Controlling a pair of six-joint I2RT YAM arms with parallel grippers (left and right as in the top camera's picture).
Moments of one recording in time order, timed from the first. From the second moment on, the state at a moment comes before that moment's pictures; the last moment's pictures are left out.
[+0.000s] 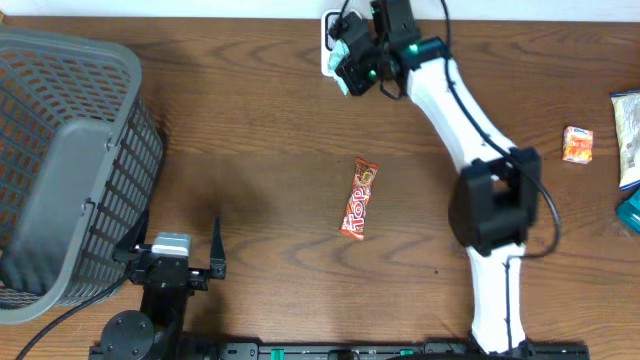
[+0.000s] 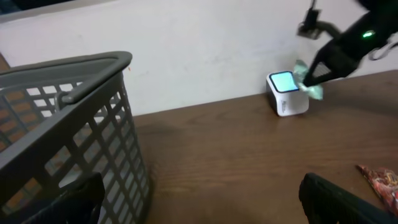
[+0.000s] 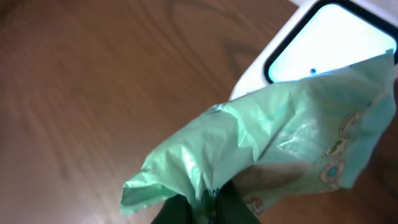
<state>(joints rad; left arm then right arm) -0.19 0.01 0.43 -0.50 -0.11 0.14 0.34 2.34 2.14 -0.71 -0.34 -0.29</state>
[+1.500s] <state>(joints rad) -0.19 0.01 0.43 -0.50 -0.11 0.14 -0.31 2.45 2.19 -1.18 0.30 -0.08</state>
